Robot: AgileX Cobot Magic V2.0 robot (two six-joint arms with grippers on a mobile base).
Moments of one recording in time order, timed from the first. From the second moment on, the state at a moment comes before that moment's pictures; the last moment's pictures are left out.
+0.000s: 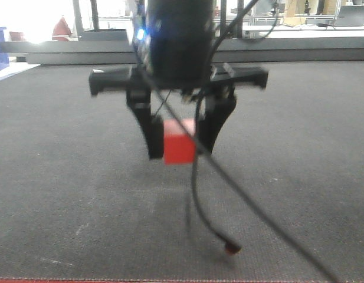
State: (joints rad) left arm -0.01 -0.01 0.03 -0.05 0.02 0.01; right arm 0.79 1.88 -1.57 -0.07 1.14 0.73
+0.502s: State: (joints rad) left arm -0.01 -0.01 0.03 -0.05 0.02 0.01; right arm 0.59 1.44 -1.08 -0.04 0.90 0.40
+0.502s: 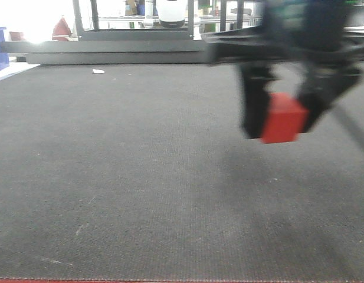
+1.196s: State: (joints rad) left arm -0.01 -0.01 0.03 -0.05 0.02 0.01; right arm 0.10 0.72 -0.47 0.10 0.25 0.01
